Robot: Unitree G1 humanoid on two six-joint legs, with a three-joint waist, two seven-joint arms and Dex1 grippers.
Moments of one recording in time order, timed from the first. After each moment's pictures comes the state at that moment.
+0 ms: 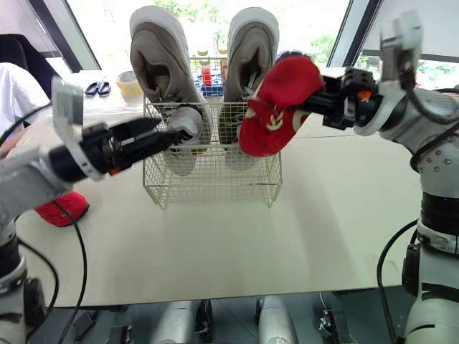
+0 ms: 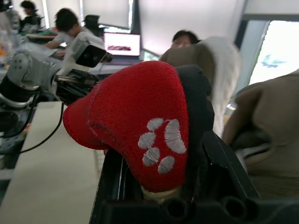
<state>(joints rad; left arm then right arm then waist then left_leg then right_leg) -0.44 0.77 0.39 -0.54 -1.50 1.07 -0.15 -0.82 -0.87 -0.13 -0.09 0.90 0.63 1.09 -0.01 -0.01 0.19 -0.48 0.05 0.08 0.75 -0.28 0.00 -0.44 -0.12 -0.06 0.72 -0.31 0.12</state>
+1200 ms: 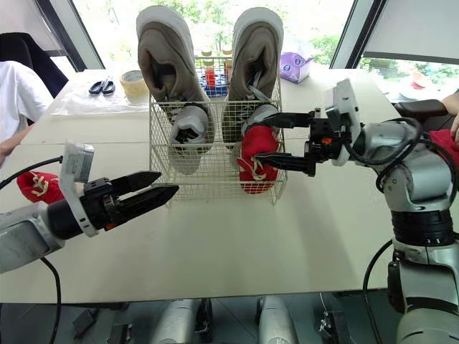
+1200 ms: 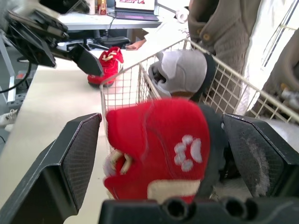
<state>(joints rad) -0.08 0.94 0.37 -0.69 -1.70 0.86 -0.08 -0.71 -0.81 -0.10 -0.12 0.69 0.58 1.20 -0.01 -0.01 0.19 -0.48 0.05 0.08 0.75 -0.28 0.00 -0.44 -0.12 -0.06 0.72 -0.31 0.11</state>
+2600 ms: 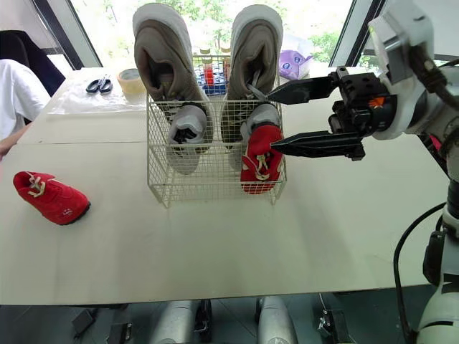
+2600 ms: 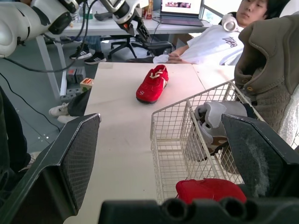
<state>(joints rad) -0.43 1.41 0.65 0.54 -1.31 1.46 0.42 -0.94 -1.00 -0.13 -0.15 0.92 0.85 1.32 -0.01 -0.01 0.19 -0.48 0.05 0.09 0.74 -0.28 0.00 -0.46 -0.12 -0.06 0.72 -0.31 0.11</state>
